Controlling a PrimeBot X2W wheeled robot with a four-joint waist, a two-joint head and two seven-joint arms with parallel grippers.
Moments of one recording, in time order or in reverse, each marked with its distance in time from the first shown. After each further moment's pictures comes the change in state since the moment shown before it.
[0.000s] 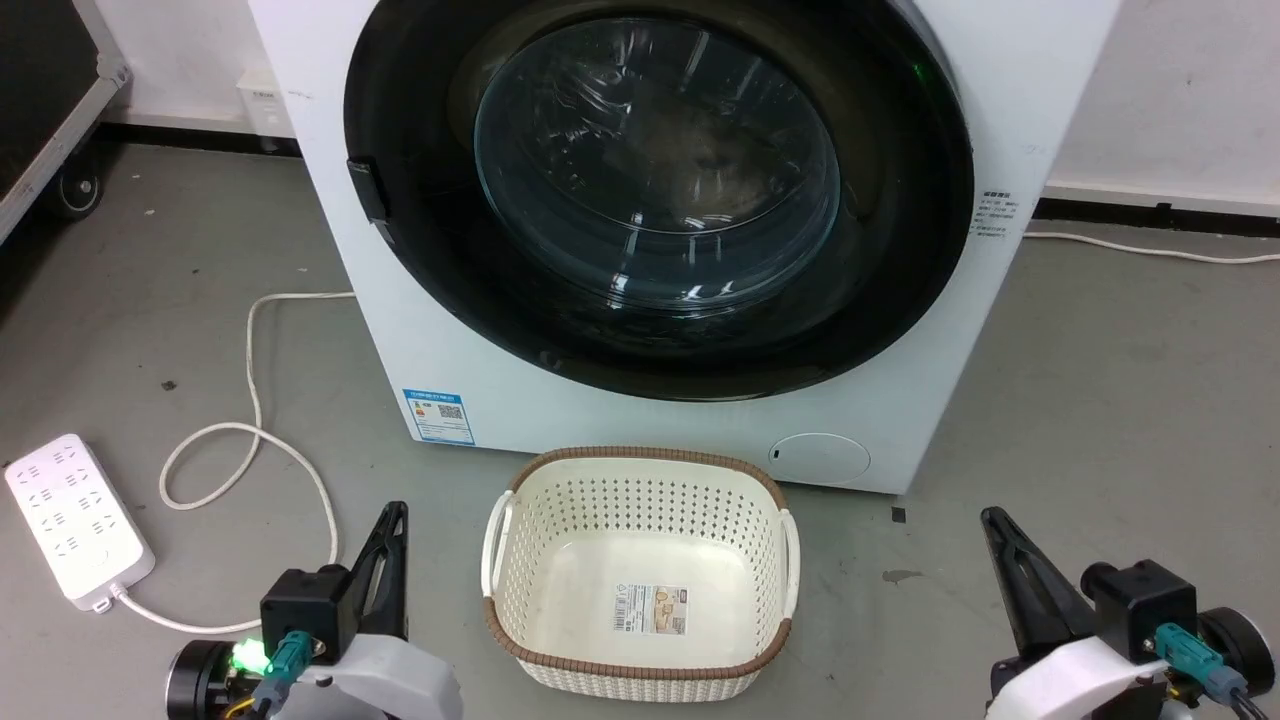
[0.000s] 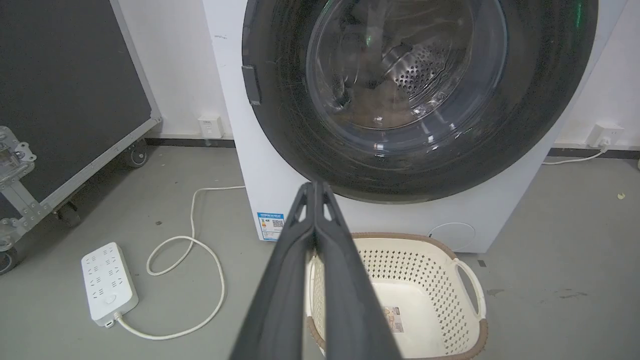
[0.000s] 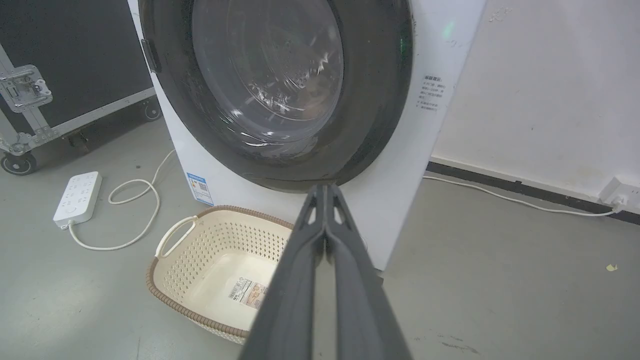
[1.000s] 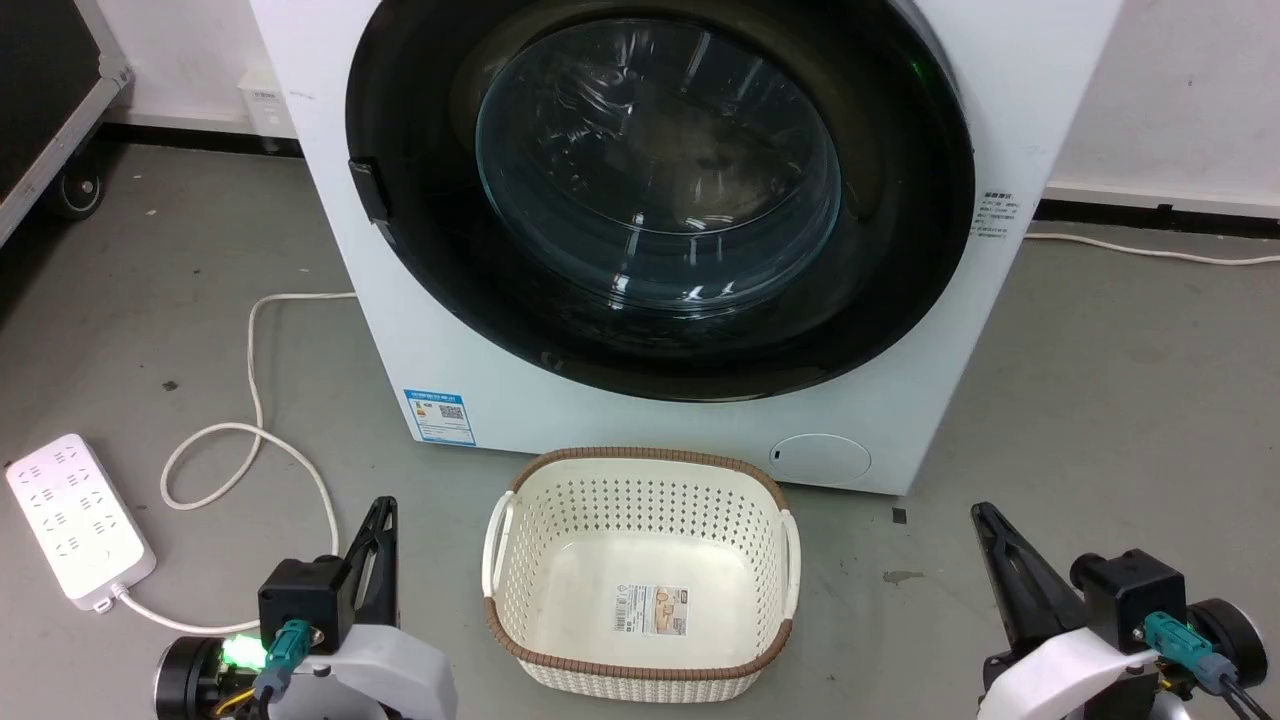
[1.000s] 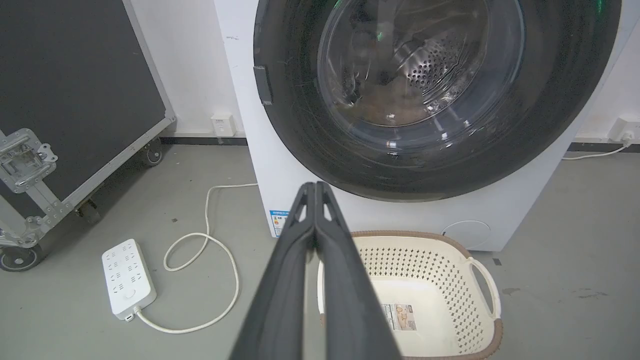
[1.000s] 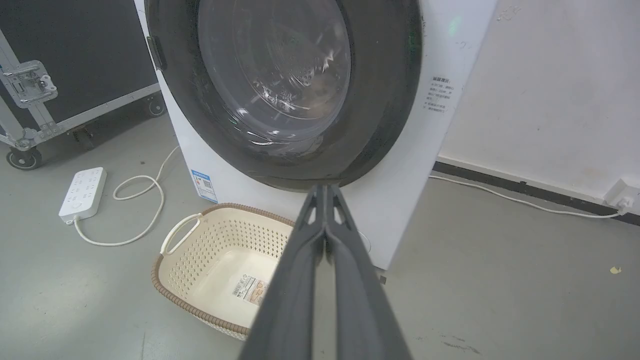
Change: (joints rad) left arm 0.000 -0.007 0.013 -0.035 0.039 0.022 0.052; right arm -0.007 0.004 0.013 -0.024 0.000 0.000 0.048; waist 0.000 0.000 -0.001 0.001
